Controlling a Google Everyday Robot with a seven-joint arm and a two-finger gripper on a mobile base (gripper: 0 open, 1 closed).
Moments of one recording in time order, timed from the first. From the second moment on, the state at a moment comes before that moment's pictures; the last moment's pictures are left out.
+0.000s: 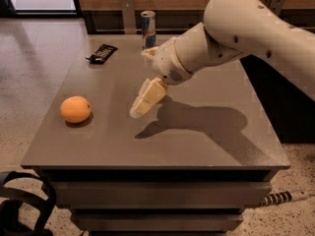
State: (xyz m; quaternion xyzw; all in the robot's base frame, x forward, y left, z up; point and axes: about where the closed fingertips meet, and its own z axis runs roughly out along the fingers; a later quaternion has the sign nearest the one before) arm 0.562 0.041 0.889 -0.64 0.64 0.21 0.37
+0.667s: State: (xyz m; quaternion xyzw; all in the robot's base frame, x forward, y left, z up) arm 0.581 0.091 0.865 -0.64 0.58 0.27 0.41
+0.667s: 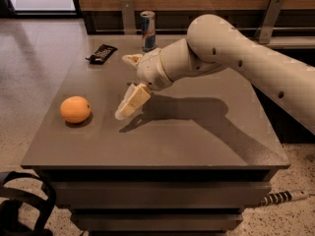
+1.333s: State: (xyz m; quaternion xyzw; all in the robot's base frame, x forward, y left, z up) arm 0.566 0.129 0.856 -0.67 0.55 0.30 0.40
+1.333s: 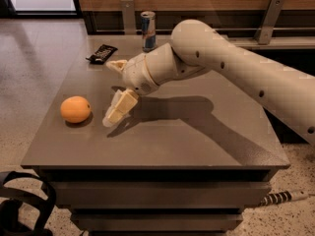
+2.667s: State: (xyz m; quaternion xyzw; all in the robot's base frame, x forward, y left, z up) arm 0.538 0.186 0.835 -0.68 0.50 0.39 0.36
